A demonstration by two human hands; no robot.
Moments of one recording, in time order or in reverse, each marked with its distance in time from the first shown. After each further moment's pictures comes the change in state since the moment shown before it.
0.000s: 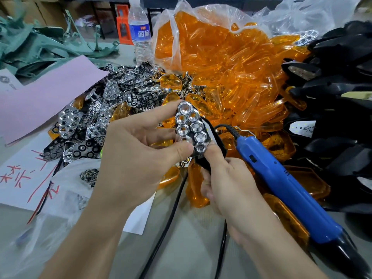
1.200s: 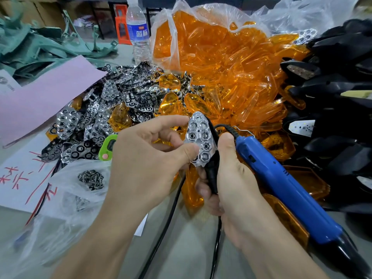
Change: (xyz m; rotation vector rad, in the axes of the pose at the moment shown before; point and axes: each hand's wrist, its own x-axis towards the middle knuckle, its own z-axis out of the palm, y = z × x) left_hand -0.003 -0.001 0.013 0.090 0.062 -0.142; right_hand -0.007 -0.013 0.004 0.324 -0.005 0.165
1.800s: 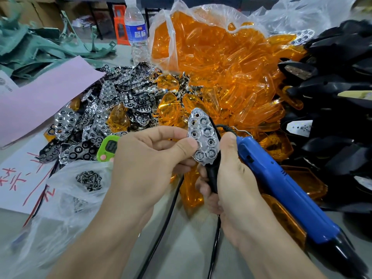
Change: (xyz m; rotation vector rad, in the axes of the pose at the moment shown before) left_hand -0.004 0.004 0.007 -0.246 0.016 -0.201; right_hand 0.000 0.001 -0.001 -0.029 0.044 0.008
